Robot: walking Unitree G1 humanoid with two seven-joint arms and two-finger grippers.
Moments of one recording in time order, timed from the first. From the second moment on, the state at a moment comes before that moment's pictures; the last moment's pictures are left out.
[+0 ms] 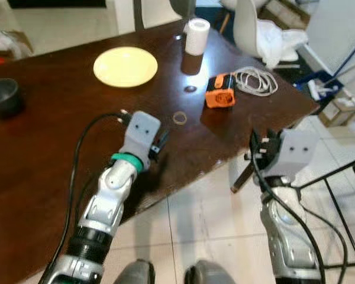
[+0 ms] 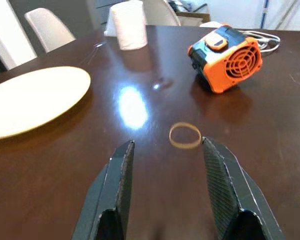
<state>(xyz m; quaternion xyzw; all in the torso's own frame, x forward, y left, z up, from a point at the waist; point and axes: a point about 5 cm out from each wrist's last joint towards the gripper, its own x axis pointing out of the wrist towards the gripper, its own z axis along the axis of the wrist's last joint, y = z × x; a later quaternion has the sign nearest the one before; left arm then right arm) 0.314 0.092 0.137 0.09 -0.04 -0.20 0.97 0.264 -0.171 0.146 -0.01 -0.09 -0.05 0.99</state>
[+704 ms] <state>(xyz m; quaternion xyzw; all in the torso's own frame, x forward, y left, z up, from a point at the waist) 0.306 0.089 0.127 0.09 -0.01 -0.22 0.97 0.262 -0.170 0.149 0.01 -0.10 -0.02 0.99</state>
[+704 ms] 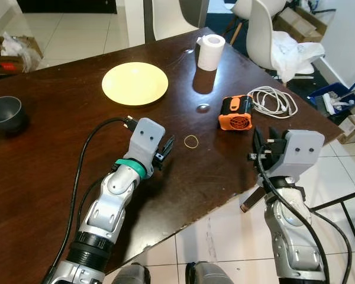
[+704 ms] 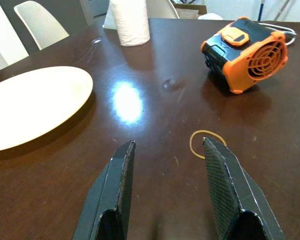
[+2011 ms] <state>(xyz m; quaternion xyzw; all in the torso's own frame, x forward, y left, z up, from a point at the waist) 0.310 0.088 0.130 0.08 -0.01 -0.21 0.97 0.262 -0.174 0.158 0.10 -0.10 0.00 0.99</state>
